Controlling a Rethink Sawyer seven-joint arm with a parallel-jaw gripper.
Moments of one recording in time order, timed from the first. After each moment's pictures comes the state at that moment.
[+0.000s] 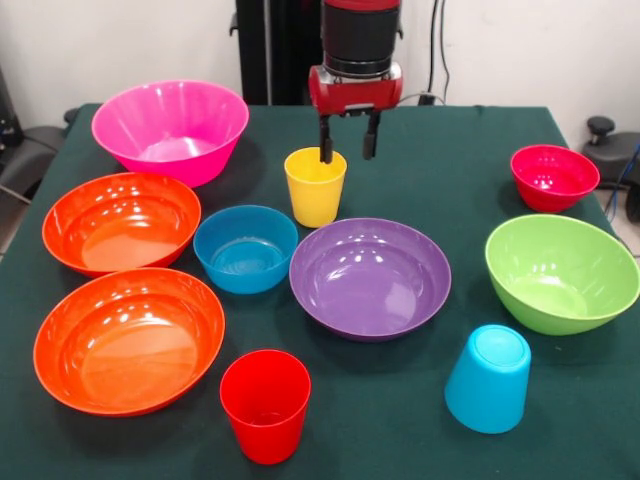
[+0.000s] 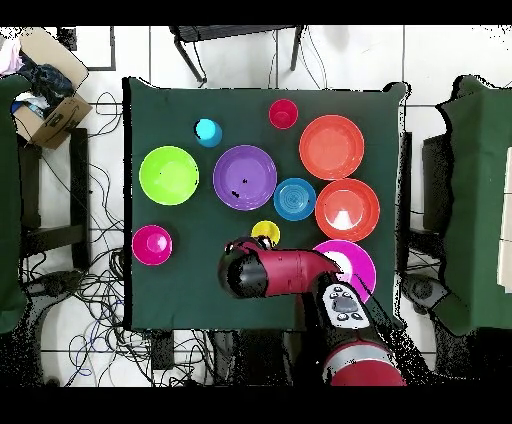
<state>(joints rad) -0.33 -0.63 0.08 1.98 -0.34 0.15 1.58</state>
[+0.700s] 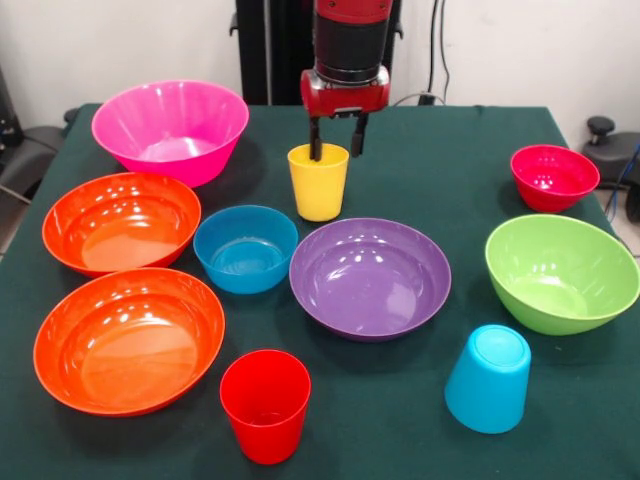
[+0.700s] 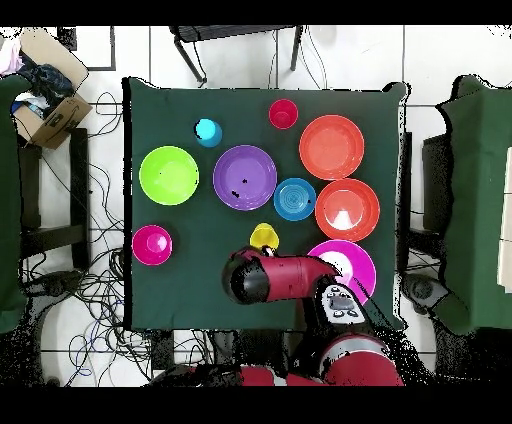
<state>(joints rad) -0.31 -0.59 0.04 1.98 -0.36 0.15 1.58</state>
